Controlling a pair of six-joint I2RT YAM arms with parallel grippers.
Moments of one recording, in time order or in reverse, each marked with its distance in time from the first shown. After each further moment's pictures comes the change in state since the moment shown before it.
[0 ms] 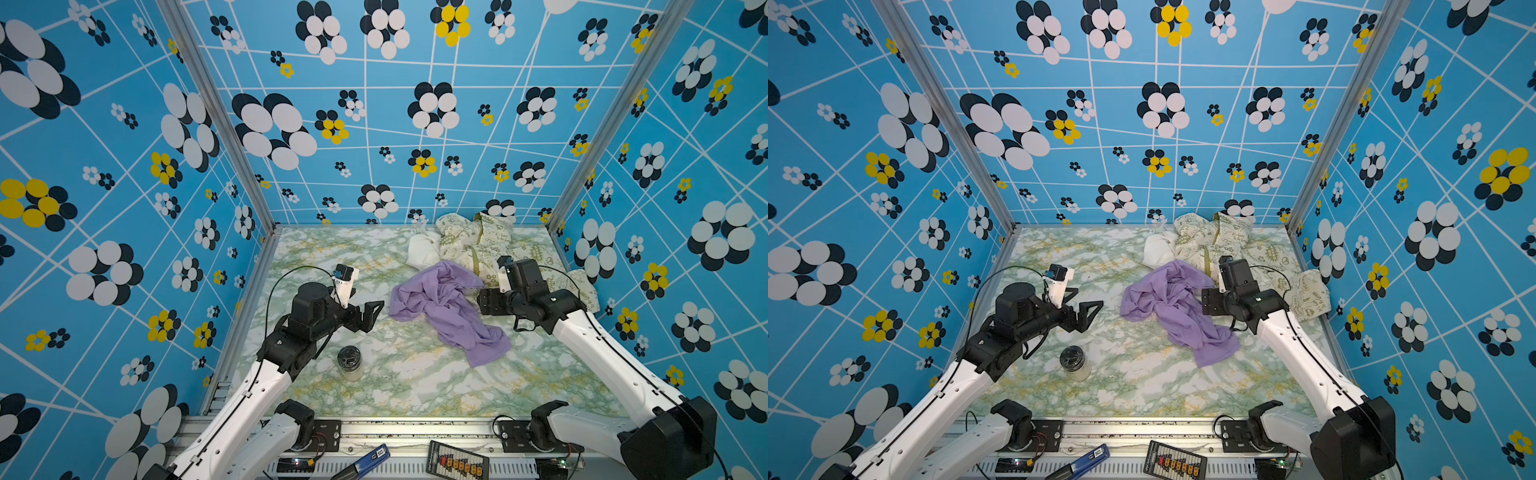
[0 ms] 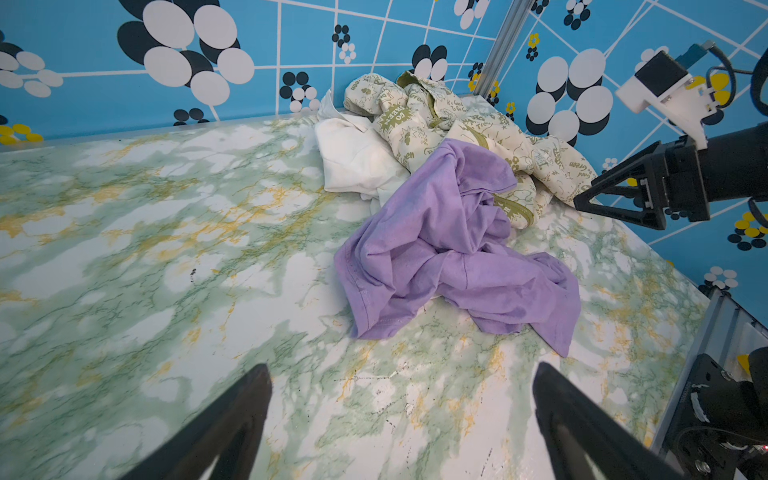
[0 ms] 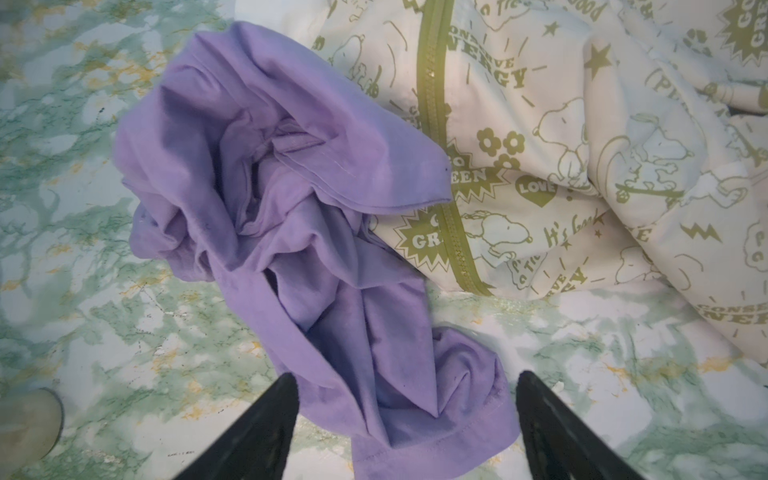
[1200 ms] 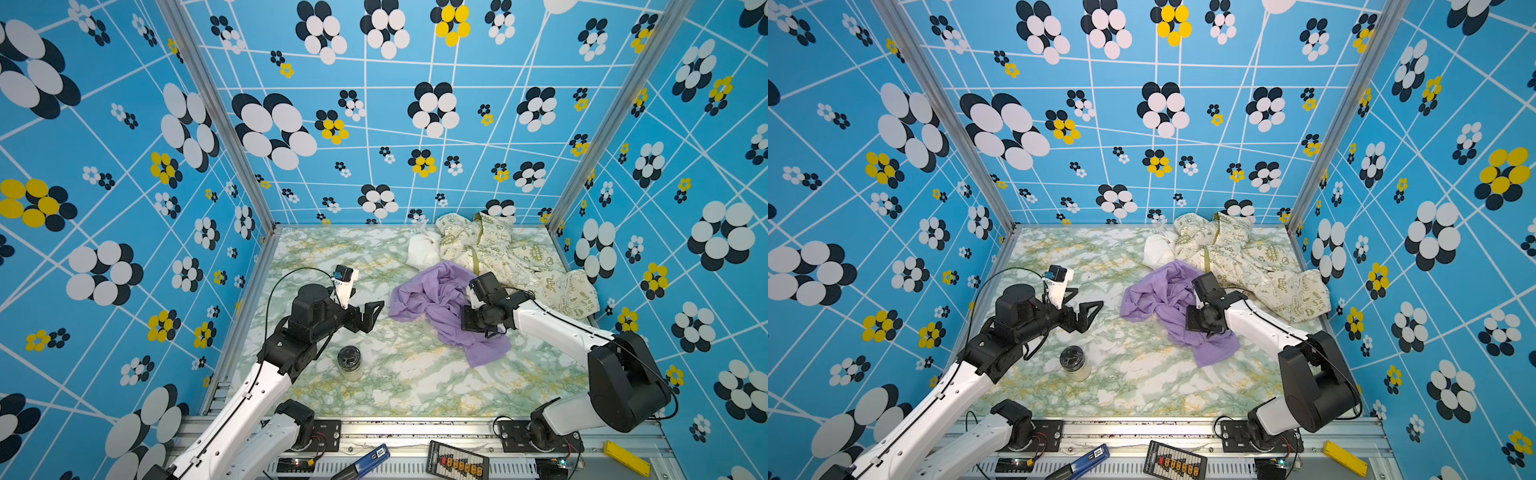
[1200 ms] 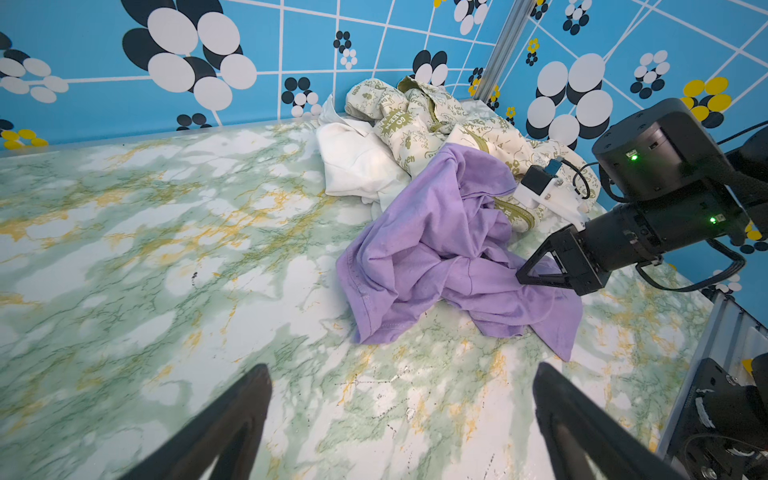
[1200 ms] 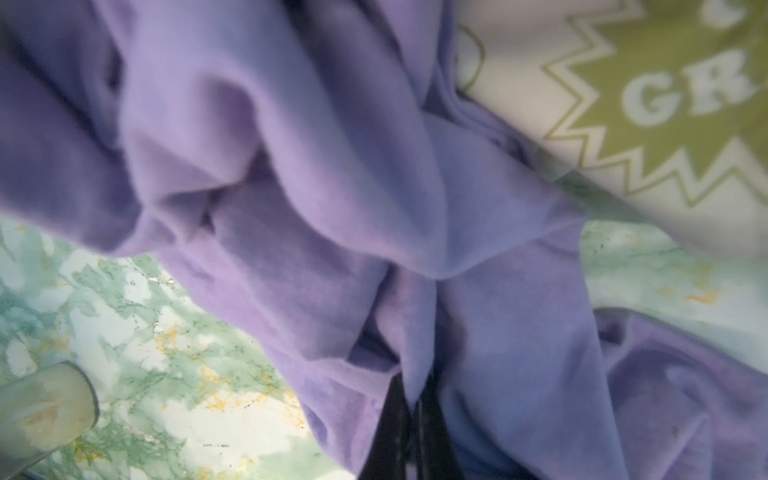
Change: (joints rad) left arm -0.006 -0.014 -0.018 0.024 -0.011 -0.005; right arm 0.108 0.287 -0.082 0.158 -0.181 0.198
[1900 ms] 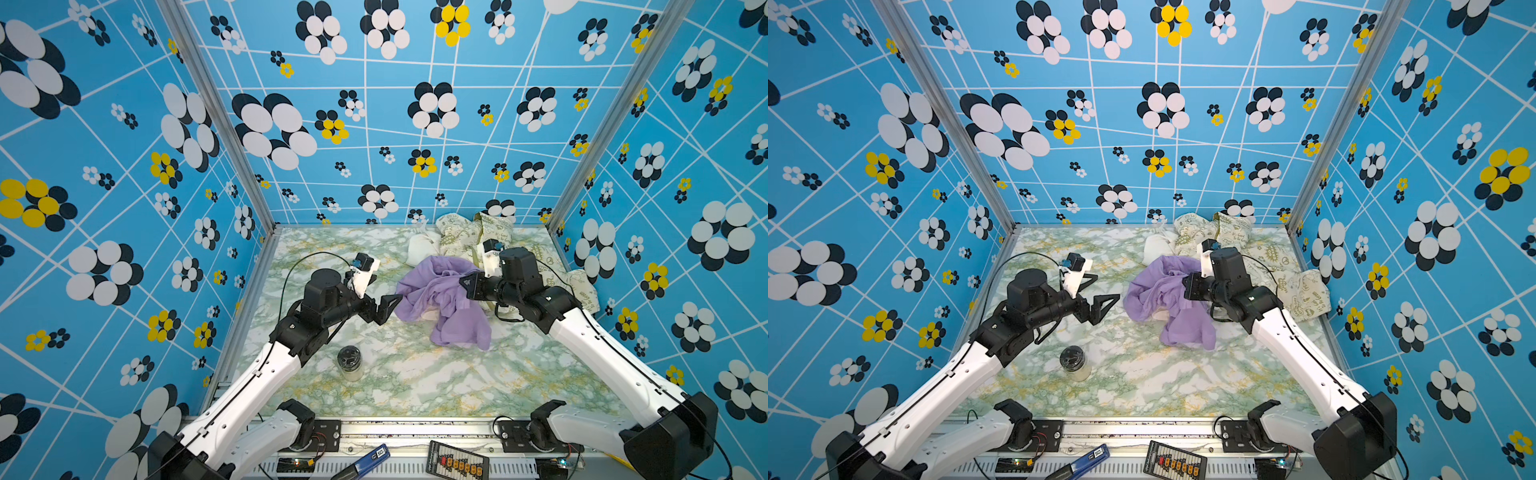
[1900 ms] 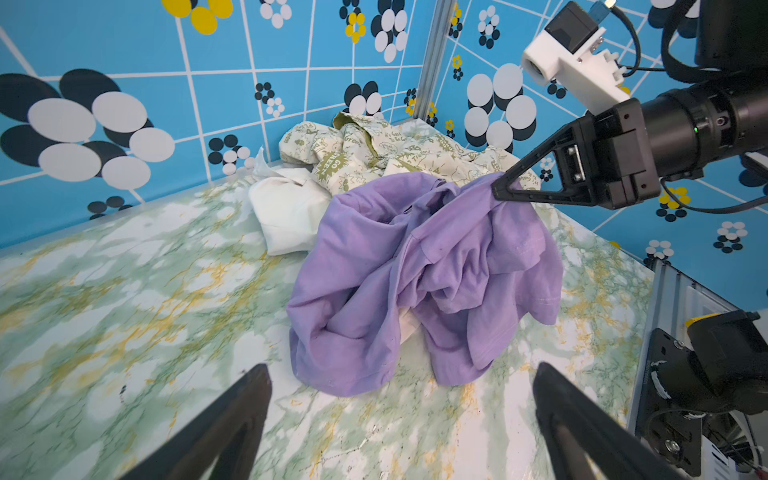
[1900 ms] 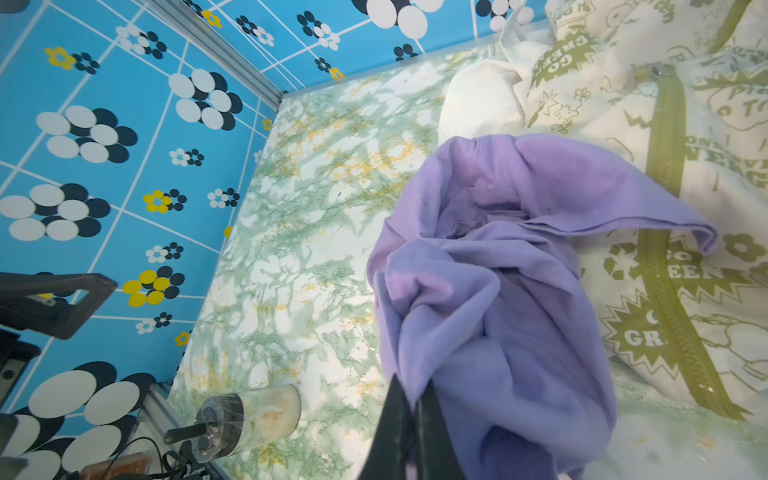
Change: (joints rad) left arm -0.102 0.180 0.154 0.096 0.102 0.093; right arm 0.001 -0.276 0.175 0.092 -0.099 0.000
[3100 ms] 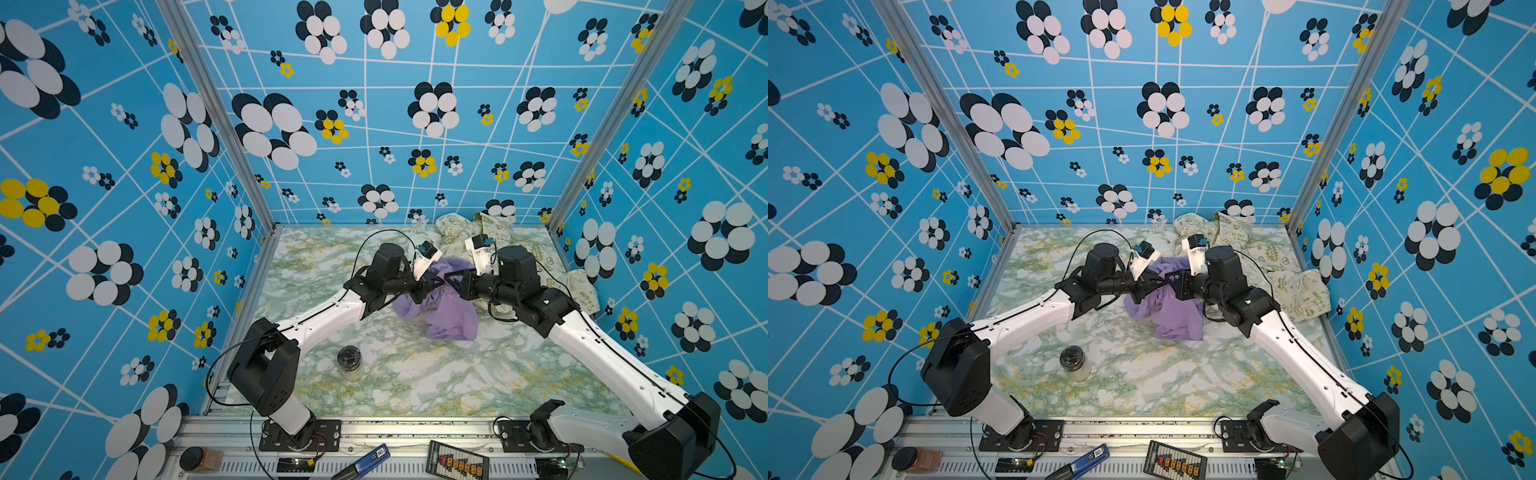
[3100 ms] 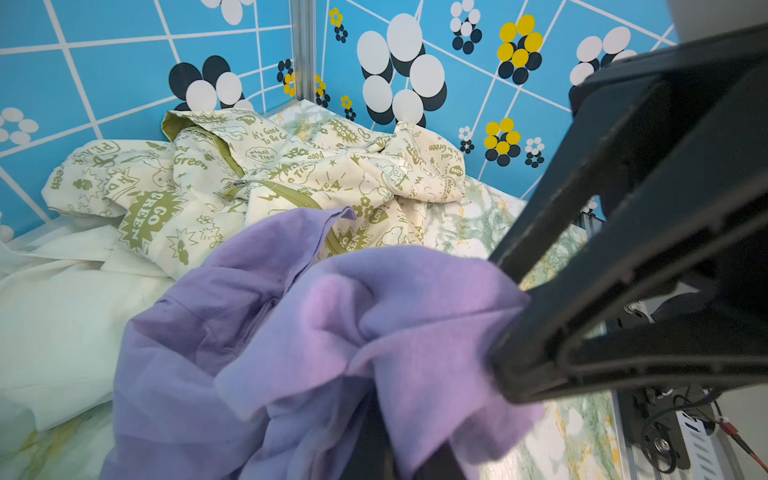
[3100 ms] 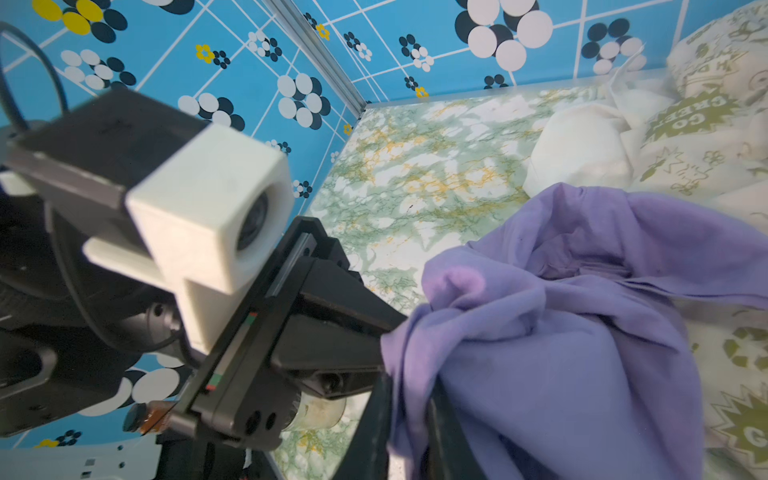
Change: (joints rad) left arm -0.137 0.590 0.292 0.241 0.168 0.059; right arm 0.071 -0.019 0.002 0.115 -0.060 -0.039
